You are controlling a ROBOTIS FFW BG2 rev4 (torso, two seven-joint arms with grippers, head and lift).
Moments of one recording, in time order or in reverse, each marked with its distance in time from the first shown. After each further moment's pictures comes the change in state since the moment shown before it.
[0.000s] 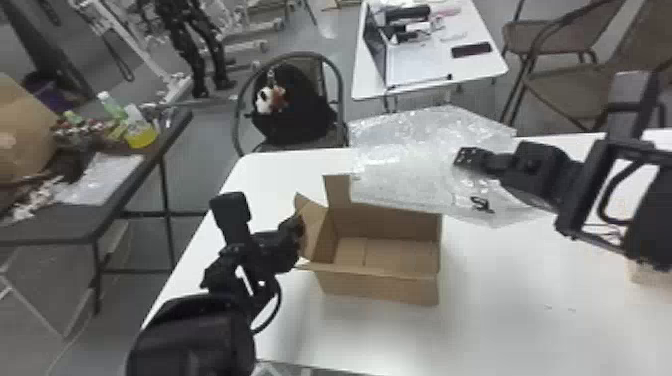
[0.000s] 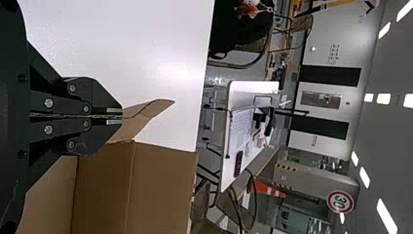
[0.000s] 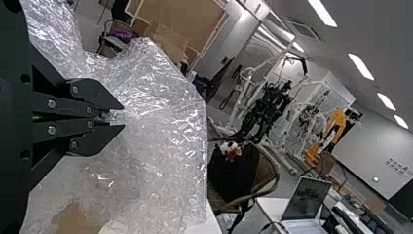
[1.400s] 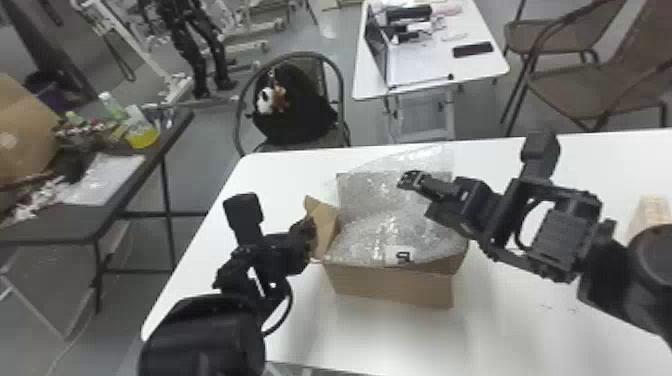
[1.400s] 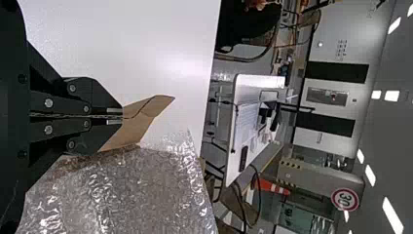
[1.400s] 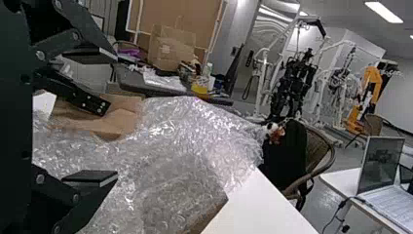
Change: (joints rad) left arm 0.002 0.000 -0.034 0.011 0.016 0.005 0.031; right arm -0.096 0.031 0.245 0.310 -0.180 -0.220 -0.038
